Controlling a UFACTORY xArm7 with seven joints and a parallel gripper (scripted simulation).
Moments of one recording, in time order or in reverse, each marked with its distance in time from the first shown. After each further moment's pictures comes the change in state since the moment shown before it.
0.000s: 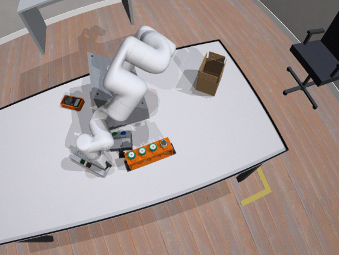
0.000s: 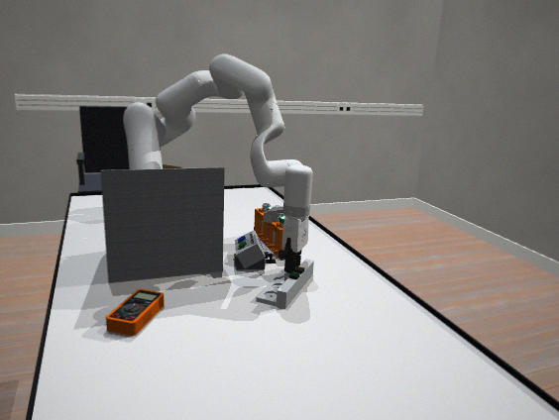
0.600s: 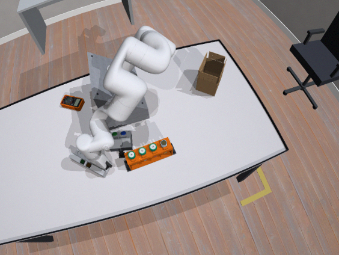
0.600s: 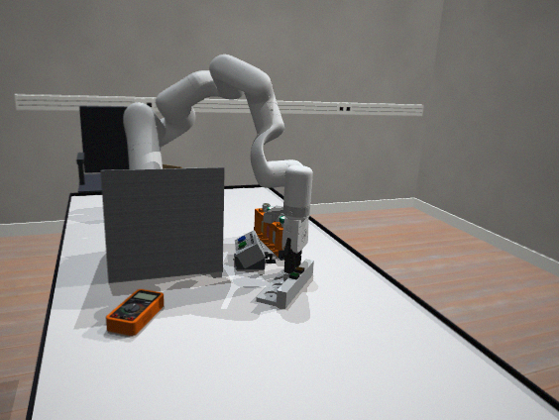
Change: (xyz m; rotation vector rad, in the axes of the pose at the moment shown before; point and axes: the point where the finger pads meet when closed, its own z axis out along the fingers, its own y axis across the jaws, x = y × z) arm 0.000 0.000 0.001 0.000 0.000 0.000
